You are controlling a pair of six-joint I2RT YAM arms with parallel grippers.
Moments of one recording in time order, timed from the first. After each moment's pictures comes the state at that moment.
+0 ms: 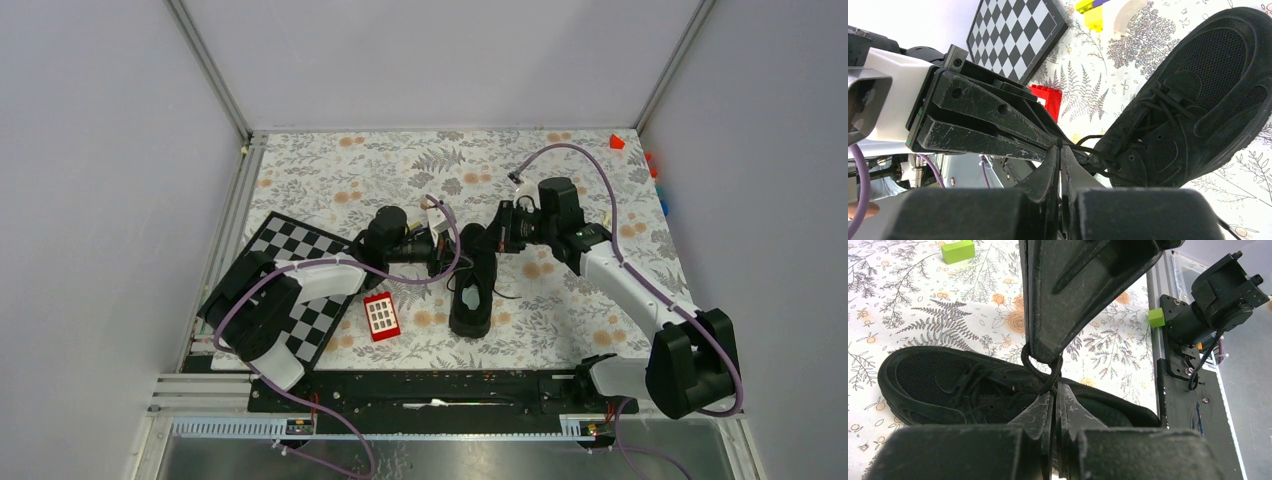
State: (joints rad) left arm -0.70 1.62 0.77 0.62 0.75 -0.13; right arm 0.36 1.30 0.89 -0.23 -0.67 0.52
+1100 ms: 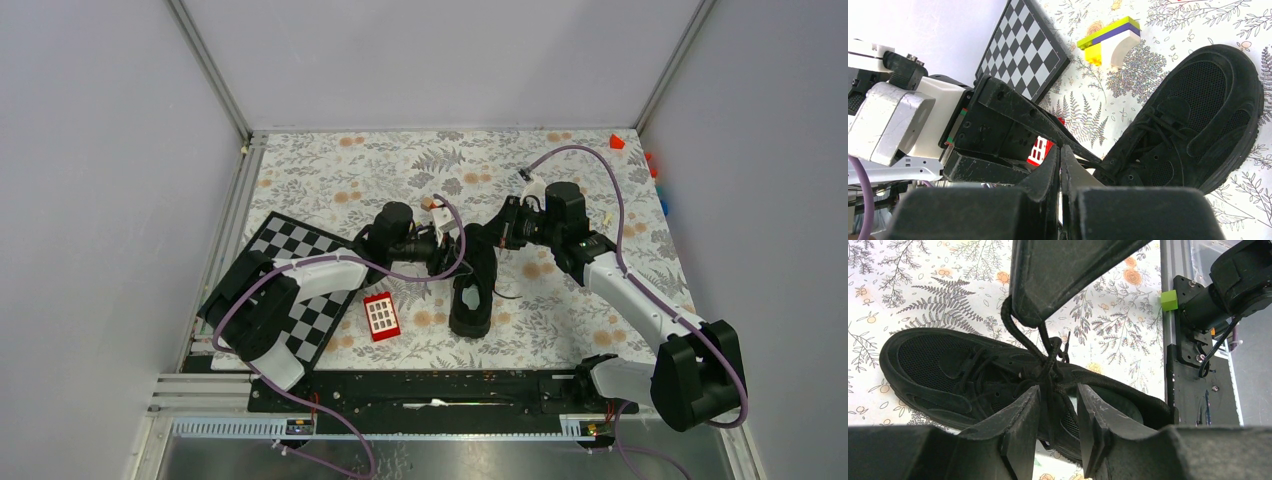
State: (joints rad) left arm -0.70 1.62 0.83 0.44 0.74 -0.05; right arm 0.36 1.23 0.80 -0.04 -0.59 0.62
